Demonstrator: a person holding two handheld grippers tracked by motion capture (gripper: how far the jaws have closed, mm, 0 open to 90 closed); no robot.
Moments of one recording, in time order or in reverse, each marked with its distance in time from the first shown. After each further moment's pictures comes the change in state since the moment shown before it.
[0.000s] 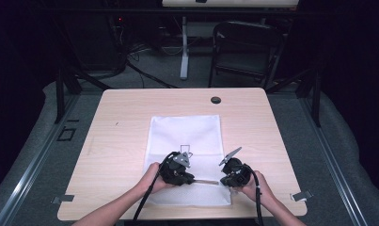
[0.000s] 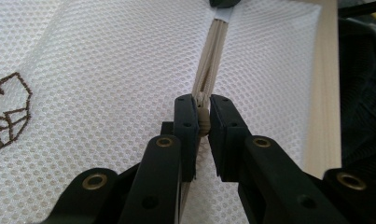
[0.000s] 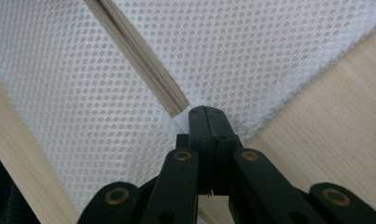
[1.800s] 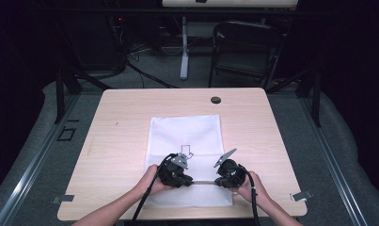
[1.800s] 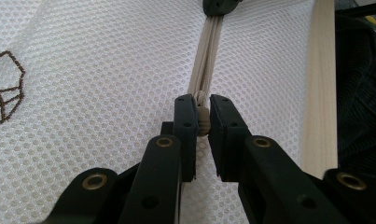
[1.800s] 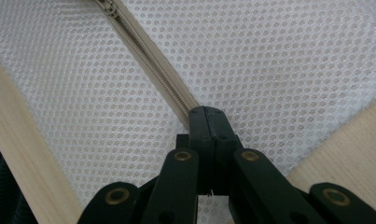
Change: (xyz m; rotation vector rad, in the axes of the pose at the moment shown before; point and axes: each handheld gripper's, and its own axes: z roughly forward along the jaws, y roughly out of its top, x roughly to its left) left arm 0.000 -0.009 0.000 0.001 -0.008 -0.020; right arm 0.011 0.007 0.008 -0.039 0.014 -0.059
